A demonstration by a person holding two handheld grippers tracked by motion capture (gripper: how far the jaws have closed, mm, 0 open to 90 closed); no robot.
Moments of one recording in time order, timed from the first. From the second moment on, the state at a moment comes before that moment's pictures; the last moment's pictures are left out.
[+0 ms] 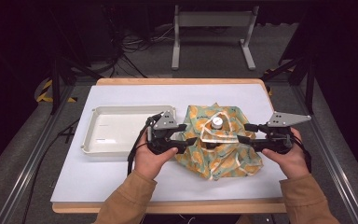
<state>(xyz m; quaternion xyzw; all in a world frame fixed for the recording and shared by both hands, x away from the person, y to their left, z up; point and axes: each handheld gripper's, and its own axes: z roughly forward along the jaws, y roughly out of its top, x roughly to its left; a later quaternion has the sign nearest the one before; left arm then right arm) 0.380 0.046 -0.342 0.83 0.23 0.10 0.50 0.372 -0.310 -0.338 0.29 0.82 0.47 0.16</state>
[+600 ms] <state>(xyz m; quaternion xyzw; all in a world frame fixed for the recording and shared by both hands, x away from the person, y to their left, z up) 0.370 0.047 -0.343 0.83 0.23 0.08 0.50 0.377 -0.299 -0.358 0.28 0.85 0.43 0.14</state>
